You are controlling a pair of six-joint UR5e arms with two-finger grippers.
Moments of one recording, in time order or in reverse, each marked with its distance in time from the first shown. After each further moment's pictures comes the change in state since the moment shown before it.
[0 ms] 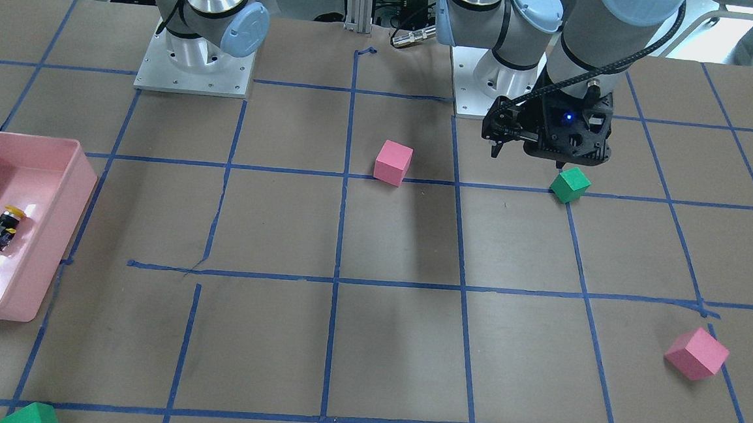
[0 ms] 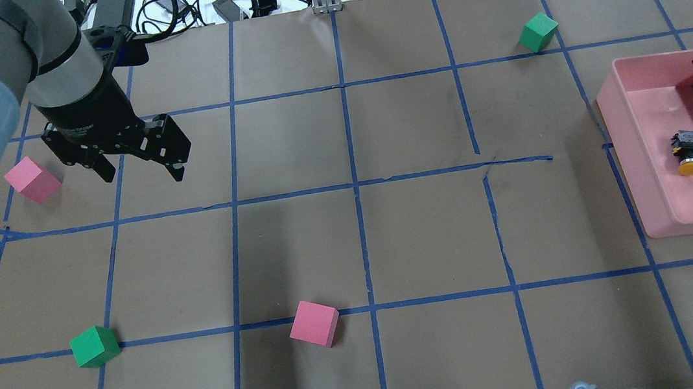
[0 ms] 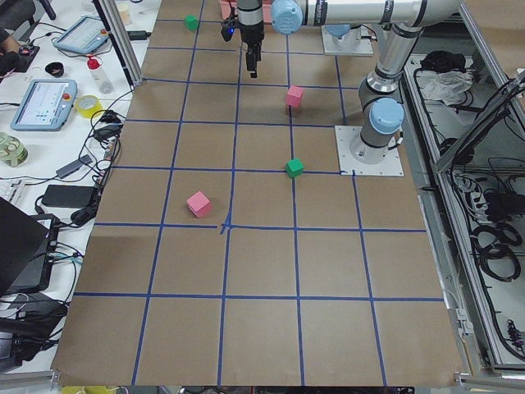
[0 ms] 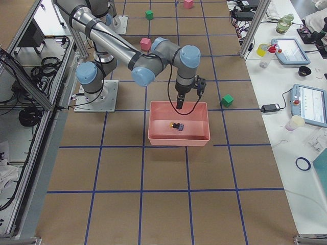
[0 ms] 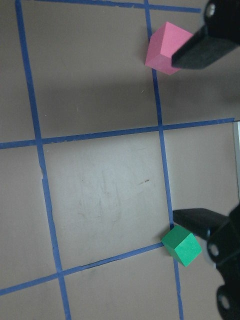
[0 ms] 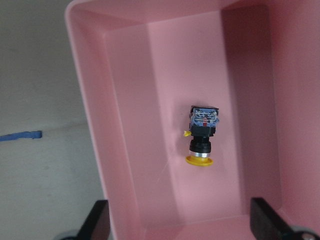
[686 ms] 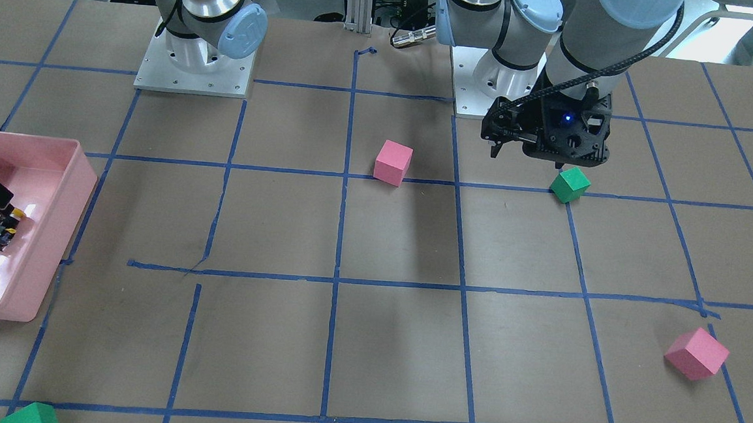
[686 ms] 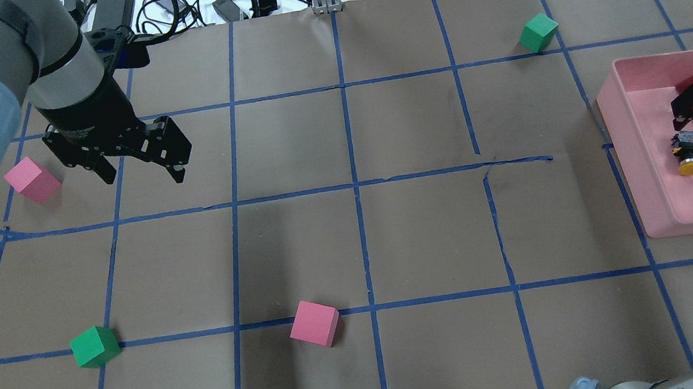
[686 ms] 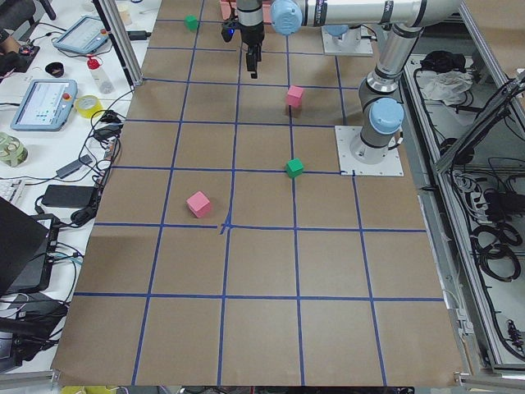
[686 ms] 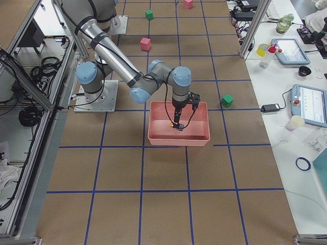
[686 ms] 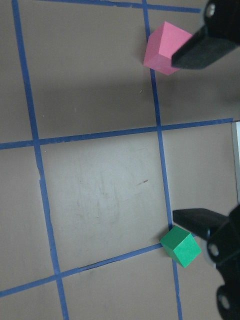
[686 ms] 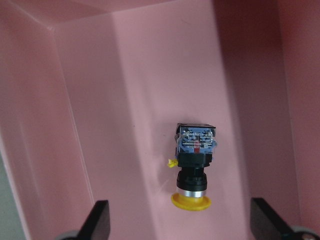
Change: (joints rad) left arm 0.000 -0.001 -0.003 0.000 -0.001 0.001; right arm -0.019 0.069 0.151 -0.256 -0.011 -0.005
